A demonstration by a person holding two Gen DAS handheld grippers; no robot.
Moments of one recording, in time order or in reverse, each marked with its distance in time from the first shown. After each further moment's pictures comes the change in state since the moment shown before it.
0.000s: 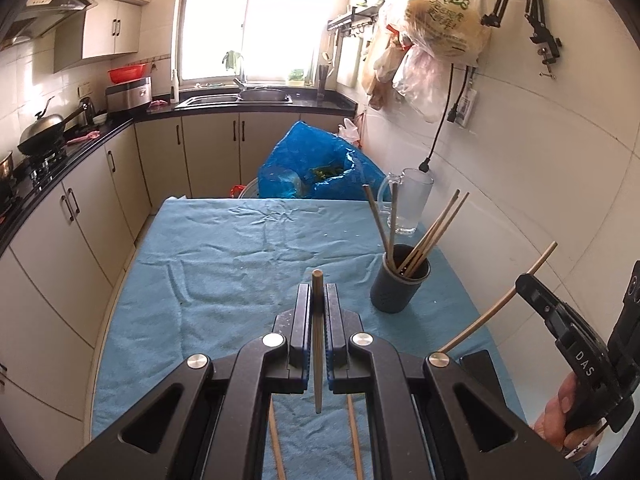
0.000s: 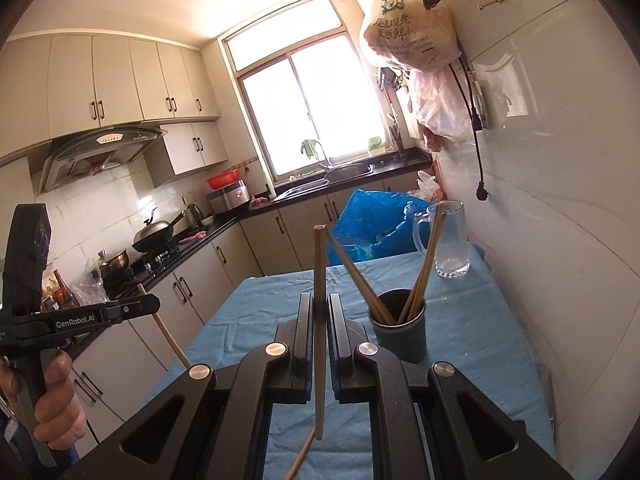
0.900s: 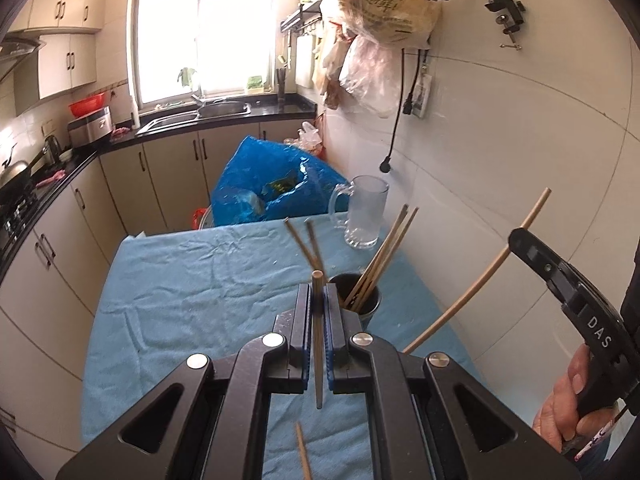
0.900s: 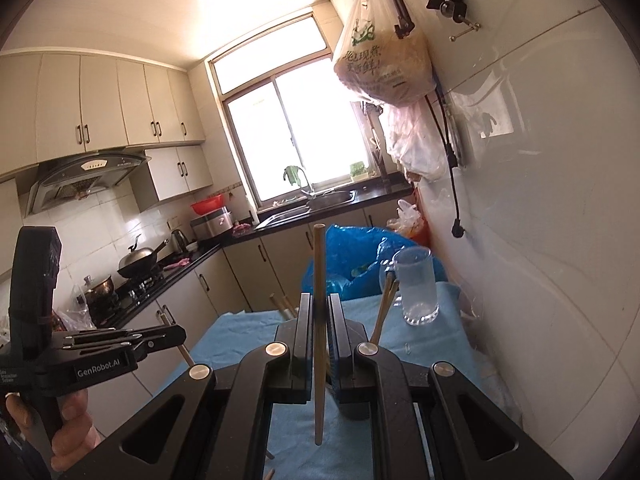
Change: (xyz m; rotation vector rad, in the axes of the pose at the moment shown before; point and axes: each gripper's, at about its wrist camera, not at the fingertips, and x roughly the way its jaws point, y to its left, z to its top) left arm 0.037 -0.090 0.050 0.130 -0.004 -0.052; right arm -0.005 -0.050 0.064 0.007 -0.080 -0.051
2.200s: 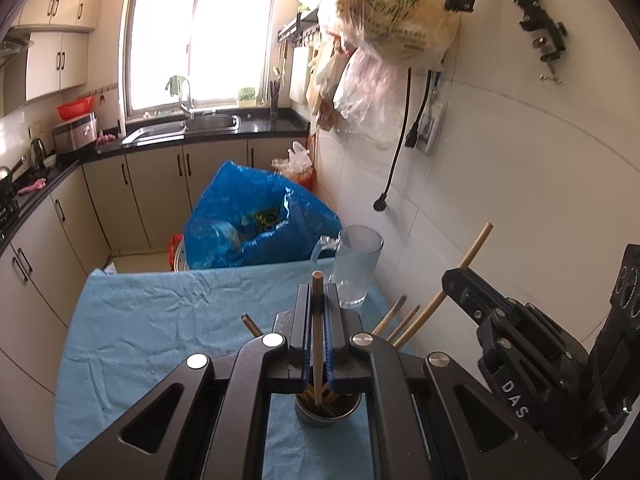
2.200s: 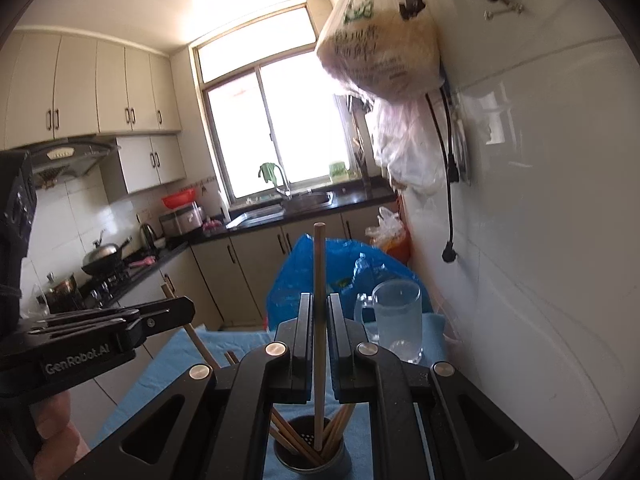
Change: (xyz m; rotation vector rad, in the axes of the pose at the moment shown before) left arm 0.086 -0.015 0.074 -0.050 -0.037 -0.028; right arm 0.106 -0.021 0.038 -0.060 0.030 -0.098
